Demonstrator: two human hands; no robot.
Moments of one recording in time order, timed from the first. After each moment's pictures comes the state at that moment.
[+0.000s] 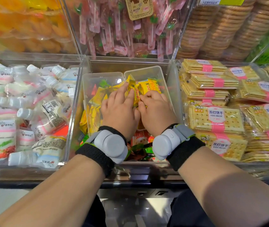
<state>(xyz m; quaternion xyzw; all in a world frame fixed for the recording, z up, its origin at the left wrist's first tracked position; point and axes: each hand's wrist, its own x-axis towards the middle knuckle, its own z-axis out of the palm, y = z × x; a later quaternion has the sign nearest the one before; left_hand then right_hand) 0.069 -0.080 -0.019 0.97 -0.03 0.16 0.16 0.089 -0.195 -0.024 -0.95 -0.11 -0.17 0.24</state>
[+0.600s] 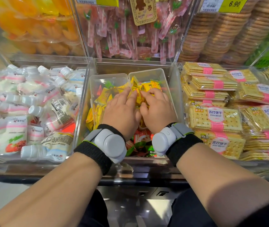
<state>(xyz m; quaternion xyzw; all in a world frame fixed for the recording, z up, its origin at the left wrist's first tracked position) 0.060 -0.066 -0.009 0.98 -0.08 0.12 0.14 0.088 -0.191 -0.022 -0.94 -0.11 -0.20 0.25</state>
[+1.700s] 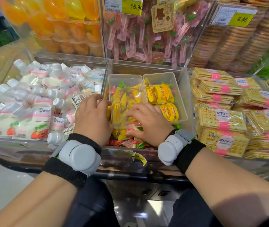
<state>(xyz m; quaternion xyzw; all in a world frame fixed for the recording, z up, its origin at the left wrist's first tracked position) 0.000 0.019 -0.002 0.97 0.02 0.19 0.14 0.036 -0.161 -0.004 -0.93 -0.35 -0.09 0.12</state>
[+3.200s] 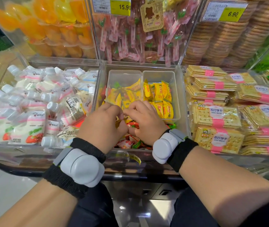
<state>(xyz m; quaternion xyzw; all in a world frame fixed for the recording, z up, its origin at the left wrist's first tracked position) -0.016 -0.017 0.018 0.94 -0.09 0.24 0.21 0.035 -0.163 -0.006 -0.90 -0.35 -0.13 0.22</state>
